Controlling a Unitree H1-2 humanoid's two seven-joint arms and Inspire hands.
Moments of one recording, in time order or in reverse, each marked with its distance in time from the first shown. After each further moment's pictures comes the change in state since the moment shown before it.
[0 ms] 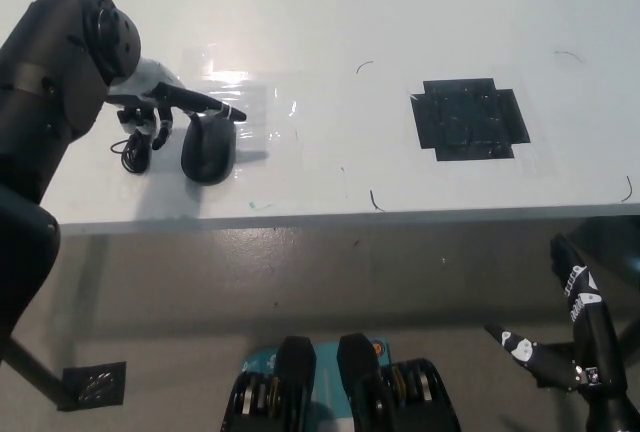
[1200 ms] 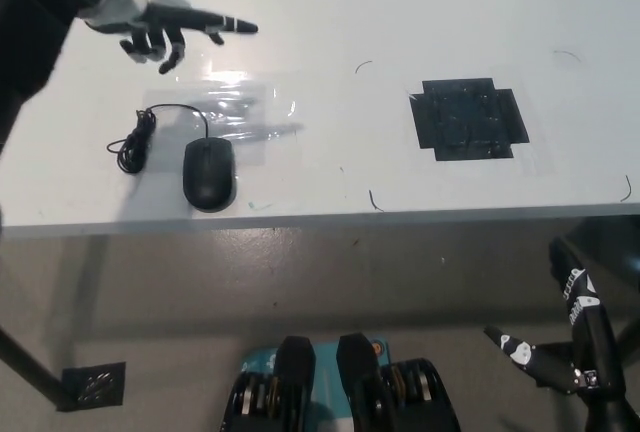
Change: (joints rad) left_arm 0.004 0.105 0.198 -0.335 -0.073 0.089 -0.069; right_arm 0.005 0.002 0.000 0.007 -0.007 -0.001 0.000
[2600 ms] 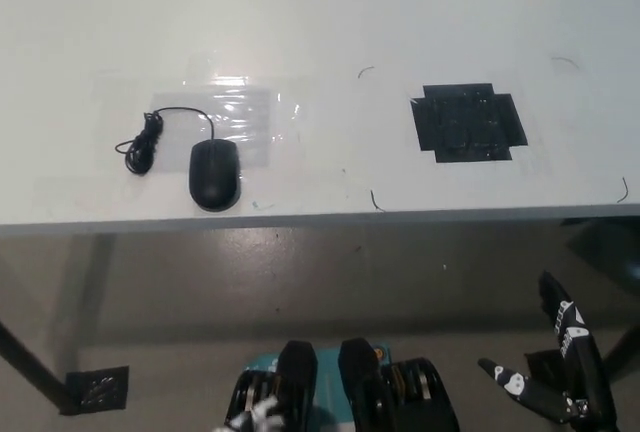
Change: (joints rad) left_arm 1.566 -0.426 0.543 -1.017 -0.341 -0.246 0.294; right_arm 0.059 0.003 0.024 0.048 -0.001 0.001 0.002
